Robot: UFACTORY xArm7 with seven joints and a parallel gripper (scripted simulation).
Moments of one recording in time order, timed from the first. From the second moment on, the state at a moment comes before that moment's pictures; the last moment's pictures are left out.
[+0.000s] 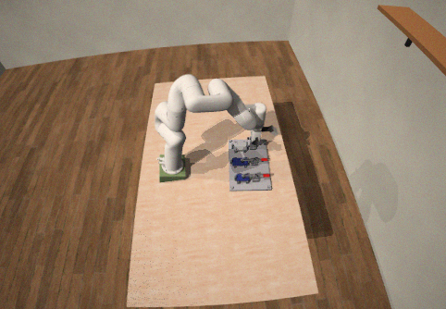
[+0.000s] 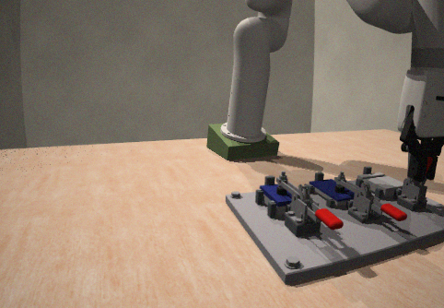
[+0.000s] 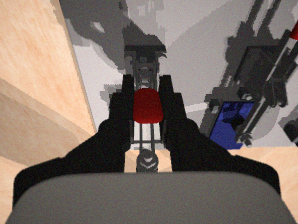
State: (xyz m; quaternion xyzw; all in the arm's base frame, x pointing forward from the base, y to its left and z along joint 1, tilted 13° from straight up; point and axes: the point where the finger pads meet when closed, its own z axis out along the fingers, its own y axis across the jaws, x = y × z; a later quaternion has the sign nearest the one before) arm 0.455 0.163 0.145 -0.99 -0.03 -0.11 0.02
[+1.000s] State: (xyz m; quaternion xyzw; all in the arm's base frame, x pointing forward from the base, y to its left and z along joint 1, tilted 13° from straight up) arm 0.451 0.163 0.143 -0.99 -0.03 -0.11 0.02
